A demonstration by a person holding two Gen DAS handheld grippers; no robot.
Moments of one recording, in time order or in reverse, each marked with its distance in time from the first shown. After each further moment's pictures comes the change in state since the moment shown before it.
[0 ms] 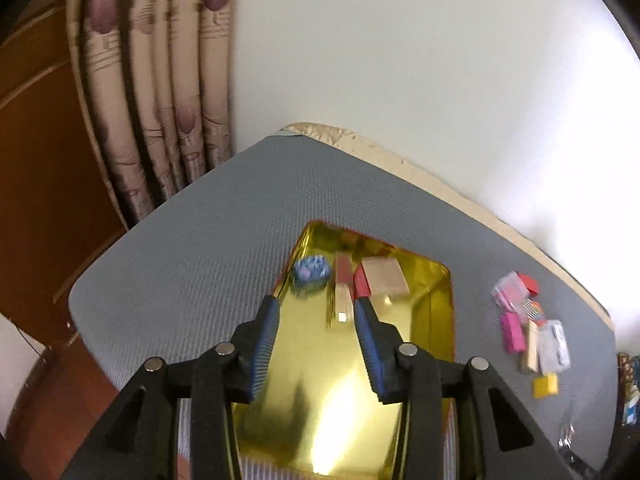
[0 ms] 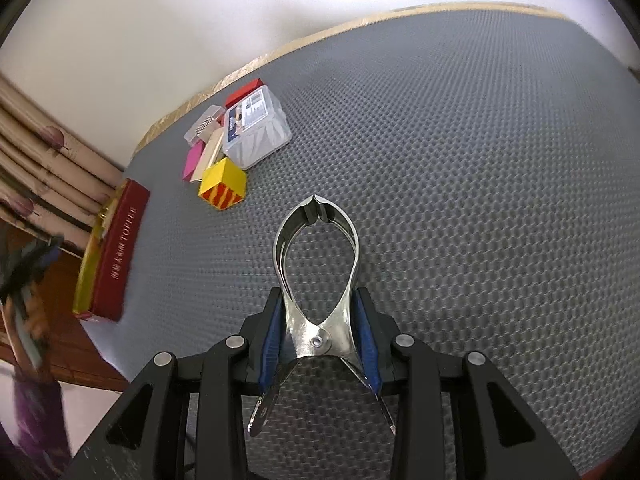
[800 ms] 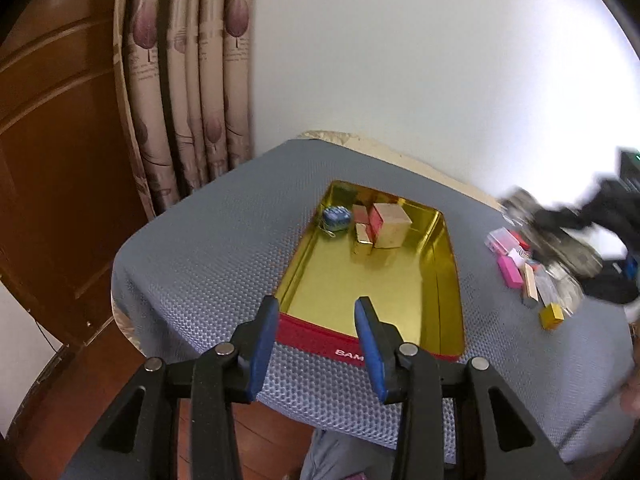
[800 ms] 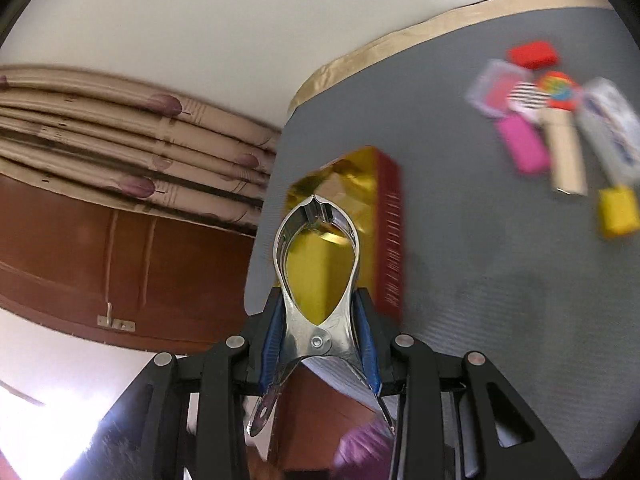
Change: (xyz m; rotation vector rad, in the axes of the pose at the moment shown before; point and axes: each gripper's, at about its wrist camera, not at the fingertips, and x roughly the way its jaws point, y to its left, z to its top) left arm -0.070 0.020 -0.095 0.051 -0.099 0.030; right arm 0.066 0.274 0.064 -0.029 0.234 0.436
